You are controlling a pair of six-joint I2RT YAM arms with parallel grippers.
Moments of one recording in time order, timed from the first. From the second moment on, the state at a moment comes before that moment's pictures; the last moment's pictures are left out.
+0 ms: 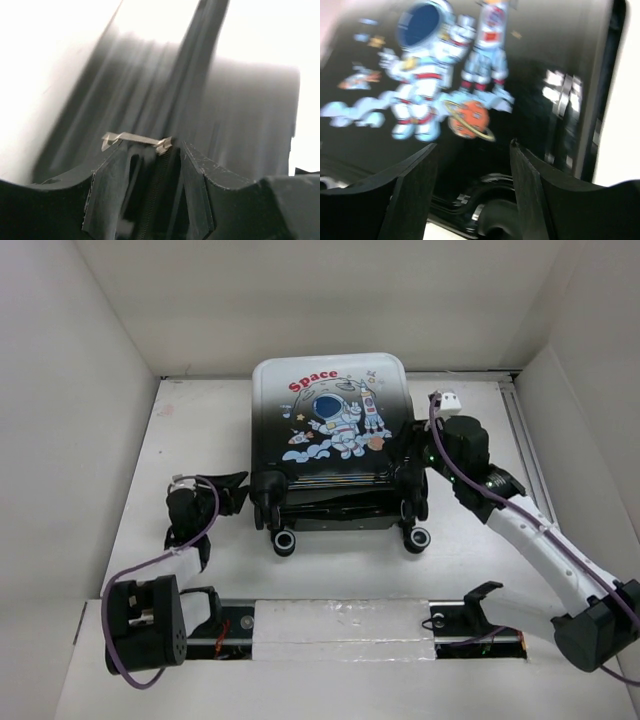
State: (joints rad) left arm 0.11 1.10 0.17 0.61 0.43 -1.52; right arm 0.48 1.09 1.00 -0.21 -0.02 0.36
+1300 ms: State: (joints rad) left arm -0.79 0.90 0.44 0.07 -0.49 -1.07; right arm 0.27 2.27 2.28 -0.42 0.02 0.13
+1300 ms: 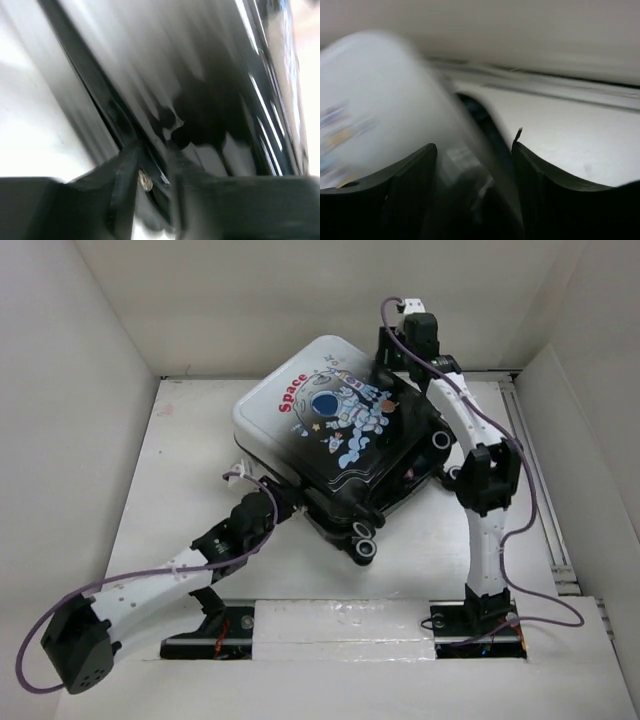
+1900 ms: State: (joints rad) left arm -0.50 1.10 1.06 0.10 -0.49 -0.88; right arm 0.39 1.18 1.31 -0.26 0.16 0.40
